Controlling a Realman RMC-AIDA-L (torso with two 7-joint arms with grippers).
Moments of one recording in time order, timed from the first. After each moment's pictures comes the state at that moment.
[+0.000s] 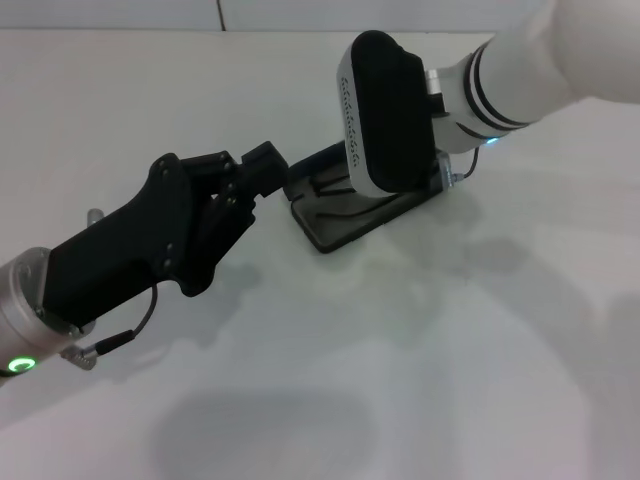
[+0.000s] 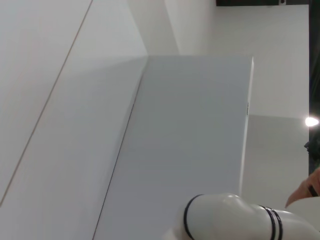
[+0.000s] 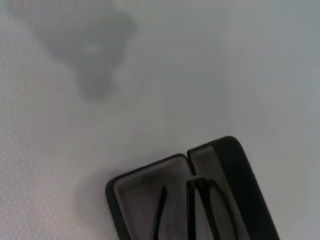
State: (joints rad) left arm -0.35 -2.06 1.26 0.27 0.96 1.96 -0.96; right arm 1.04 2.03 -1.99 -0.94 -2.47 -0.88 2.09
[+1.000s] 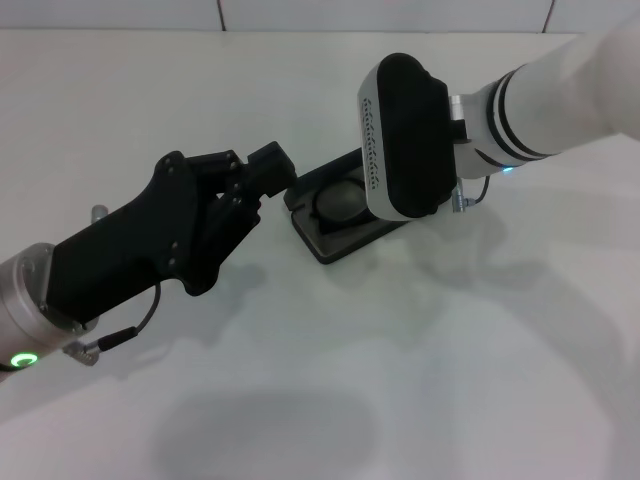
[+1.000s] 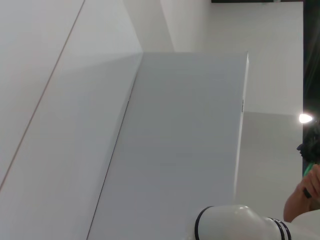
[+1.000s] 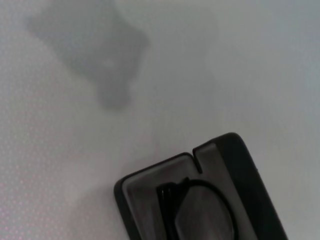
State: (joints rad) left arm -0.37 -2.05 1.26 0.27 0.98 1.96 -0.96; right arm 0.90 2.03 -1.98 -1.07 -2.51 -0.89 2.11
